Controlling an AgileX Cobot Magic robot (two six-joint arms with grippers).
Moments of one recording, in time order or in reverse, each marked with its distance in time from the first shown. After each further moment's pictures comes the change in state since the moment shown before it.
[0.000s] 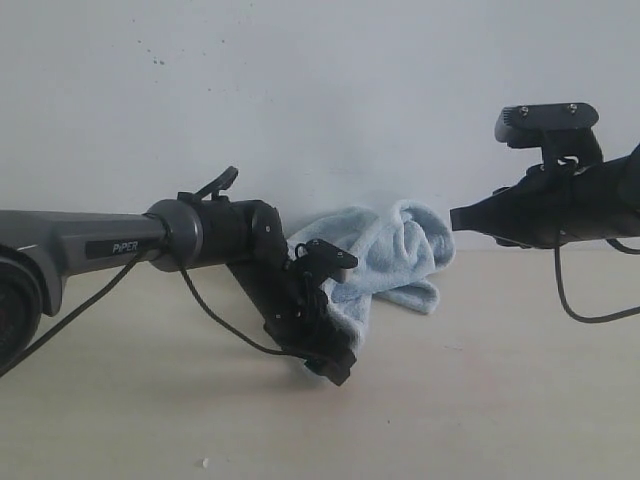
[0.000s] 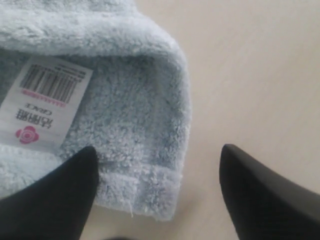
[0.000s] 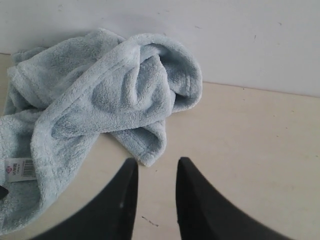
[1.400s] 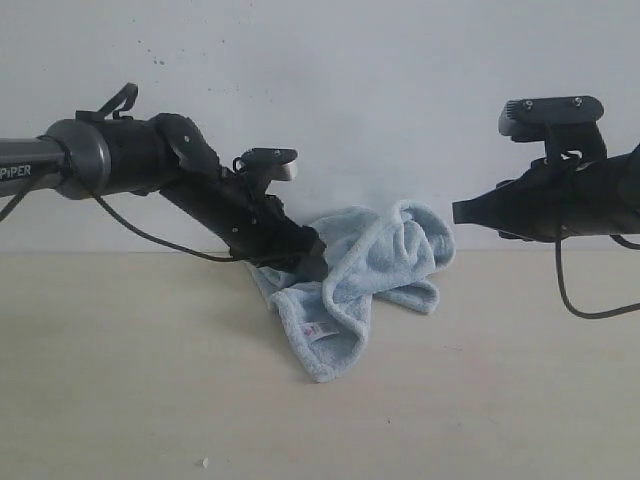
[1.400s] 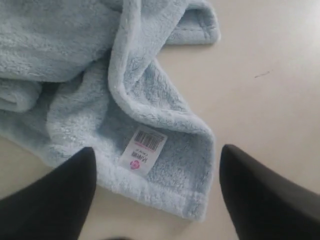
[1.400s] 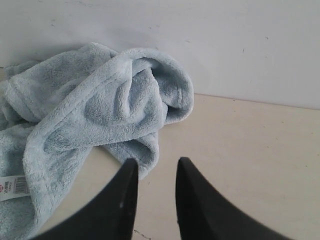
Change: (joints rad) left arm 0.121 -0.185 0.039 -0.212 -0.057 0.002; right arm 0.000 0.000 0.000 0.000 -0.046 0.000
